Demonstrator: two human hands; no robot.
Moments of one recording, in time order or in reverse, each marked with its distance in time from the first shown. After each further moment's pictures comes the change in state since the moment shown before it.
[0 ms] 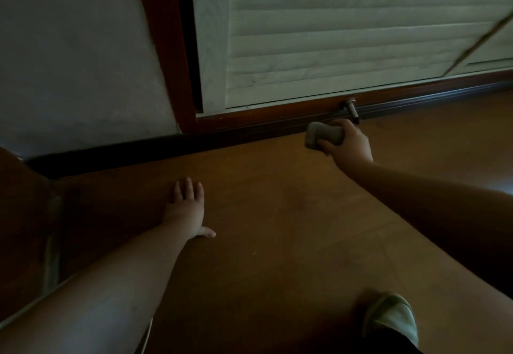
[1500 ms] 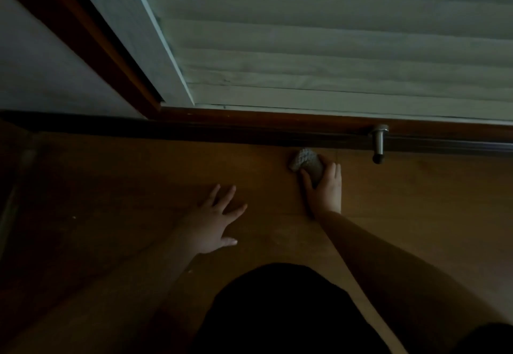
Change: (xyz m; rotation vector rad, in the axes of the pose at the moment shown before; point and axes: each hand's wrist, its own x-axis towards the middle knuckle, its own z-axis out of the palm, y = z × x) left_hand 0.029 0.135 -0.026 -0.172 -0.187 0.258; right_hand 0.074 0.112 0.094 0.191 -0.232 -0.098
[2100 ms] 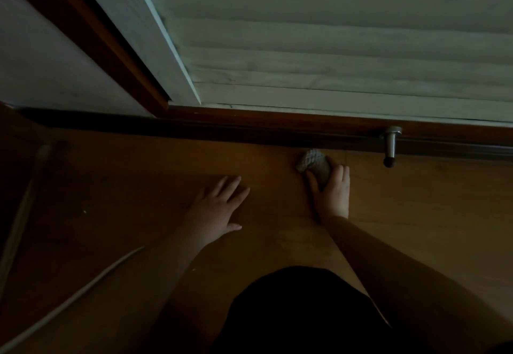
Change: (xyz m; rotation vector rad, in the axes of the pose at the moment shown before) left_hand 0.009 0.000 -0.005 0.027 0.208 -0.090; right_hand -0.002 0.001 0.004 -0.006 0.046 -0.057
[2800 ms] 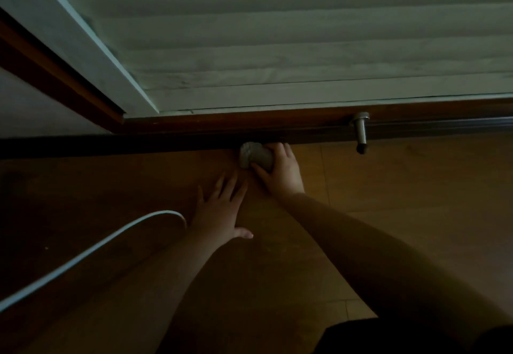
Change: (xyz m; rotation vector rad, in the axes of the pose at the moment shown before) left_hand 0.044 0.045 -0.005 0.000 0.073 -0.053; right_hand 0.027 -0.039 0.035 0.031 -0.131 -0.119
